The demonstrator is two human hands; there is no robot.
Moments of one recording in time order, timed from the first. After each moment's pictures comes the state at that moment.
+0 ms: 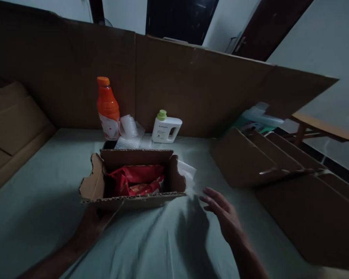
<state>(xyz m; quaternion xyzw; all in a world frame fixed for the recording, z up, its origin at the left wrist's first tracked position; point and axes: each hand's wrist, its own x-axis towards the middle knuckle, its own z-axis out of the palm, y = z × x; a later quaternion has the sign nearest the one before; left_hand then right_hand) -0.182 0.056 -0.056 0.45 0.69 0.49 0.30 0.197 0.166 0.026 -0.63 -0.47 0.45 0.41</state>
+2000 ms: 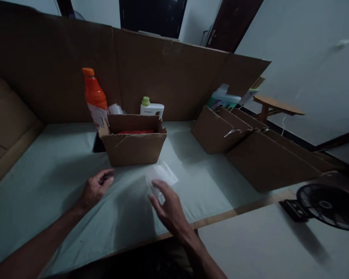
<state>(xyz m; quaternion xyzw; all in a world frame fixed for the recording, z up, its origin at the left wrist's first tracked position) -0.202 0.054 -0.030 0.58 0.60 0.47 0.30 0.083 0.023 0.021 -0.49 -0.78 0.20 0.34</state>
